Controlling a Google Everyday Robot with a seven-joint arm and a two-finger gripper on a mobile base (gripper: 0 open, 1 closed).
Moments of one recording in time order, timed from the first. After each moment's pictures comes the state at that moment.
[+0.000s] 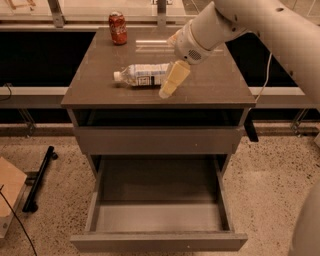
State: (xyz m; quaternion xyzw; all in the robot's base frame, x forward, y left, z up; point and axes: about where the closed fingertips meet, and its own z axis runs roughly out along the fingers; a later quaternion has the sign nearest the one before) arm 0.681 -0.033 0.914 -0.64 0.68 0.08 0.35
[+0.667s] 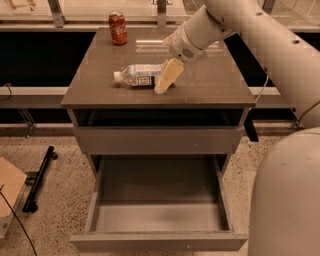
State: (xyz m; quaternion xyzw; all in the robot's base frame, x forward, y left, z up) arm 0.723 -0.021 0.896 -0.64 0.68 0.11 0.34
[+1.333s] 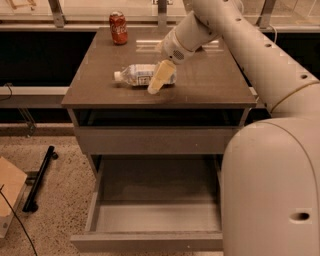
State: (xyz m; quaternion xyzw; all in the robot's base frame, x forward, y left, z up) arm 0.749 -0.001 0.871 -0.64 0.68 0.14 0.33
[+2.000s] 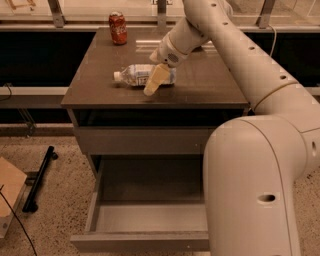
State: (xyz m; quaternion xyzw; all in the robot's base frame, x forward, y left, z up) arm 0.758 0.013 0.847 -0.64 0.69 0.15 0.29
